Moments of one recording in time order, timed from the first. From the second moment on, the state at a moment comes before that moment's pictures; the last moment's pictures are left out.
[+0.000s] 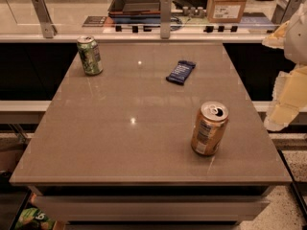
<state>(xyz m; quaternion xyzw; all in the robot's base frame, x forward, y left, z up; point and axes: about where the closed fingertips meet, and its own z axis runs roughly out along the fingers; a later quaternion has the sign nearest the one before) 0.438 -0.212 0.992 -0.60 0.78 -0.05 0.18</state>
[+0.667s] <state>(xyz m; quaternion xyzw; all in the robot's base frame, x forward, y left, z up) 0.437 -0.211 0.991 -0.61 0.77 -0.03 0.20</state>
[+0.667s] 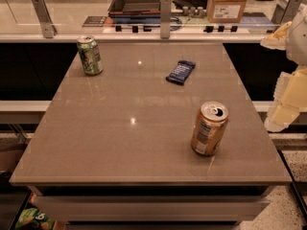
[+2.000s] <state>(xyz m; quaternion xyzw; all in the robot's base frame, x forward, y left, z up) 0.453 -0.169 0.930 -0.61 0.71 0.14 0.32</state>
